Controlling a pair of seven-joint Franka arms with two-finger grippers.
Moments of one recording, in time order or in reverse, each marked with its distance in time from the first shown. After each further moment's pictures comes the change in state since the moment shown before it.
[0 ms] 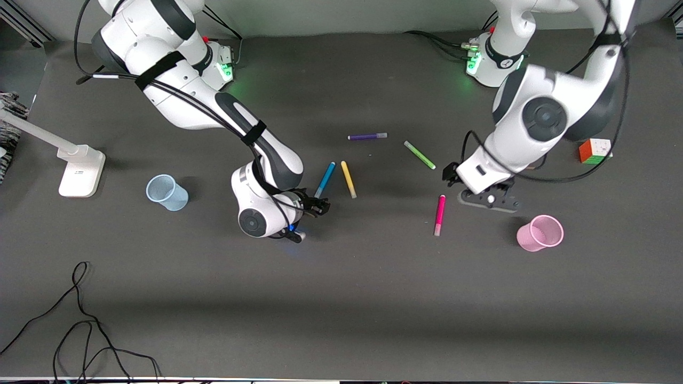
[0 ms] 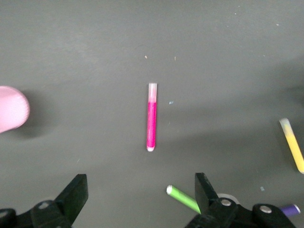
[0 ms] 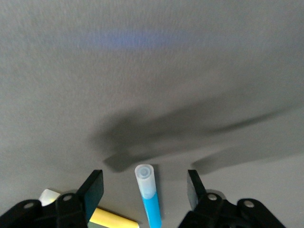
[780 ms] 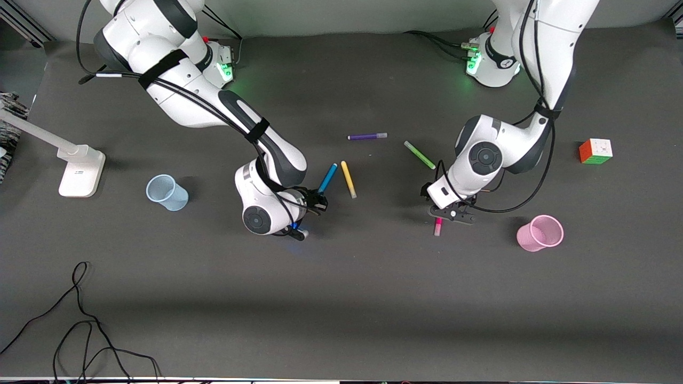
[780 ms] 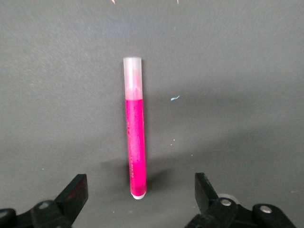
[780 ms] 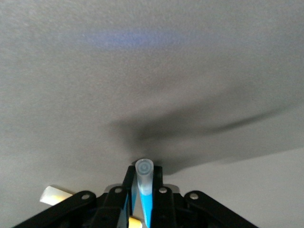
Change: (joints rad) left arm -0.039 0.241 0.001 -0.147 0.064 0.363 -0.006; right arm 0.004 -0.008 0.000 0.002 0.001 0.005 0.007
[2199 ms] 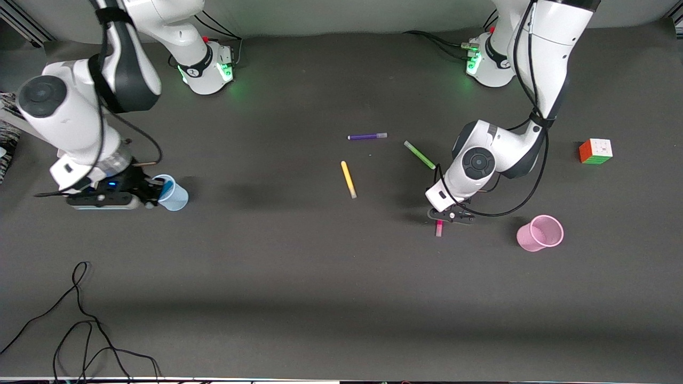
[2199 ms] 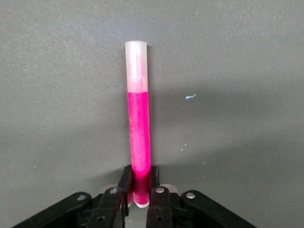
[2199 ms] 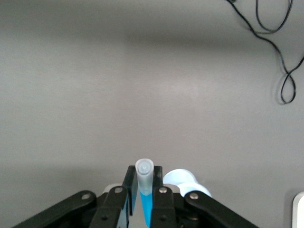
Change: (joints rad) left arm 0.000 0.037 0.002 0.011 0.044 0.014 -0.123; right arm -0.034 -0.890 -0.496 -0.631 -0.466 0.250 -0.729
